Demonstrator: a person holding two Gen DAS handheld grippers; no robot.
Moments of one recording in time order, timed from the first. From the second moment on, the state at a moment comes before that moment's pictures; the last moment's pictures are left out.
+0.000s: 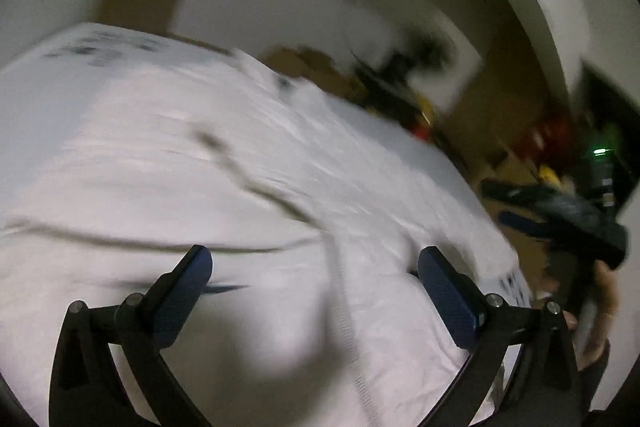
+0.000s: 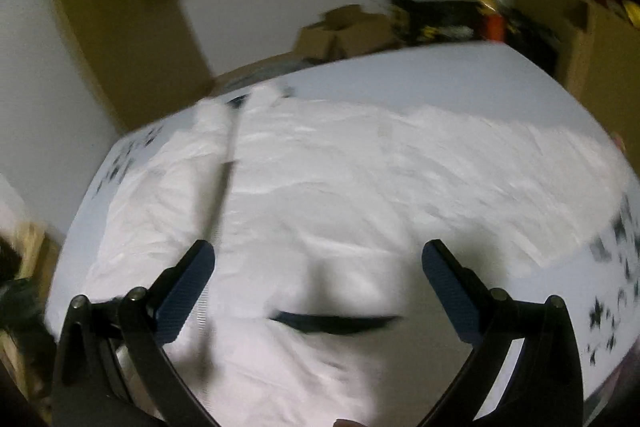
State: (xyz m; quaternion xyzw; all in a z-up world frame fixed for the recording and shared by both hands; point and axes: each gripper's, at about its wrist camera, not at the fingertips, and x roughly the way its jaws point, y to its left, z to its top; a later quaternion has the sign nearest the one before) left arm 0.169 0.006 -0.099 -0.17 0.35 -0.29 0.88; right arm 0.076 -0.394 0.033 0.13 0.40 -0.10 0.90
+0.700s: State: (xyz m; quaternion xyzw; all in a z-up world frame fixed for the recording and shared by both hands) left arm 0.126 0.155 -0.102 -0.28 0.35 -0.21 0.87; right arm 0.255 -0.233 -0.040 -0.06 0.51 -0.12 0.85
